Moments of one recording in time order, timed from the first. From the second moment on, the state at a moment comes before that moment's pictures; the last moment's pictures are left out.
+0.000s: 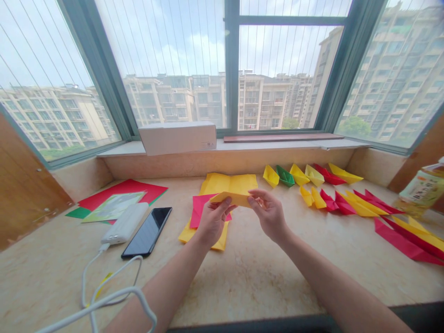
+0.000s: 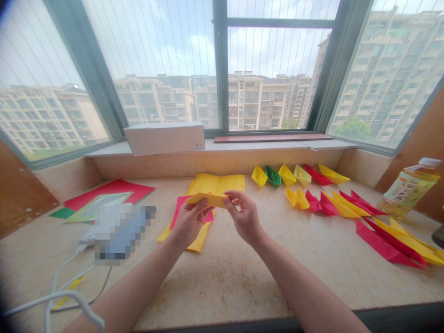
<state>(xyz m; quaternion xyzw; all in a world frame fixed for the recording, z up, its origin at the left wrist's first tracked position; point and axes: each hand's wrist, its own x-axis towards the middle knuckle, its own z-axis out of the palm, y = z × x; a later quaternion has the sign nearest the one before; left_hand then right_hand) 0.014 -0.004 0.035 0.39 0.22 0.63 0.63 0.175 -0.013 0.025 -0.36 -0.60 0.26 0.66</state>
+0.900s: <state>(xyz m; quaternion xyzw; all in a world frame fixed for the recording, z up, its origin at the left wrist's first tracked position) -0.009 -0.005 0.042 0.75 0.33 0.54 0.19 0.197 -0.003 0.030 -0.38 -0.77 -0.01 0.51</state>
